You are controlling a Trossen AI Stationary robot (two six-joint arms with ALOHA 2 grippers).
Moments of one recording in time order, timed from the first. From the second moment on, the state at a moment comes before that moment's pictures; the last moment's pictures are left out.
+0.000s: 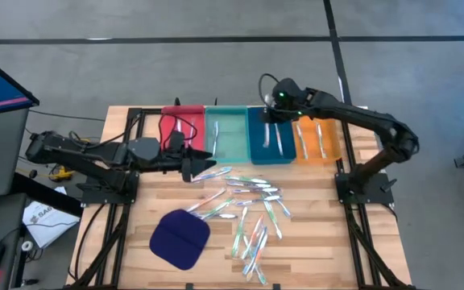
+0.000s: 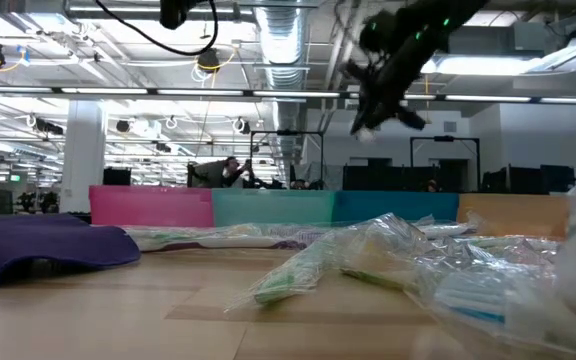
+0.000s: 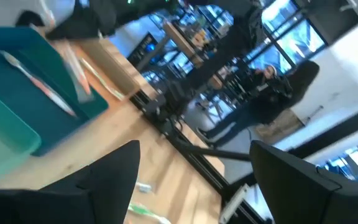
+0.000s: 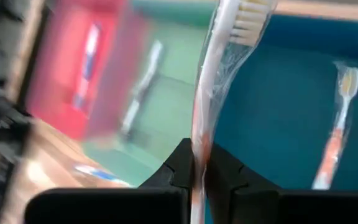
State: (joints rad) left arm -0.12 1.06 0.92 -0.03 -0.32 -0.83; right arm -0.58 1.55 1.27 -0.62 -0.12 0.72
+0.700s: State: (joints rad) left arm -0.03 1.06 0.92 -0.02 -0.32 -0.79; right arm -0.61 1.93 1.47 -0.78 -0.14 0.62
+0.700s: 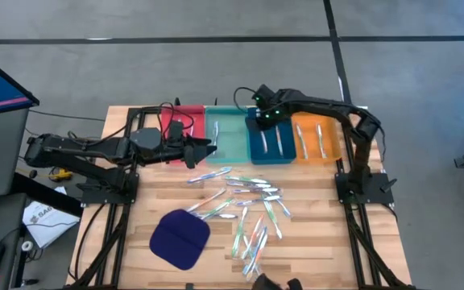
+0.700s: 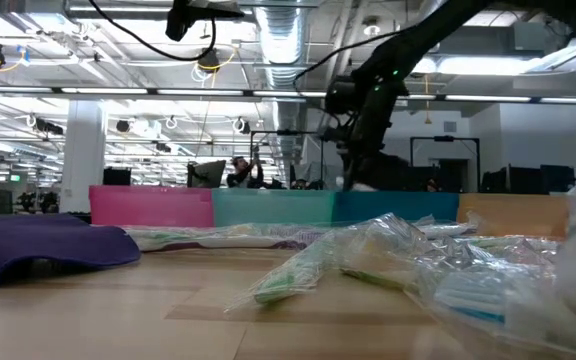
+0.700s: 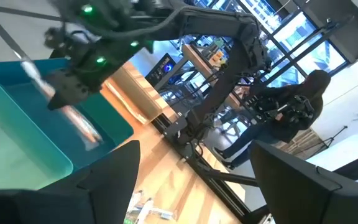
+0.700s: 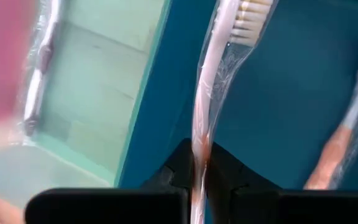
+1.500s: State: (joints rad) left arm 0.02 1.03 0.92 -0.02 -0.29 -0.74; right arm -0.60 2.08 1.56 -0.82 -0.17 0.65
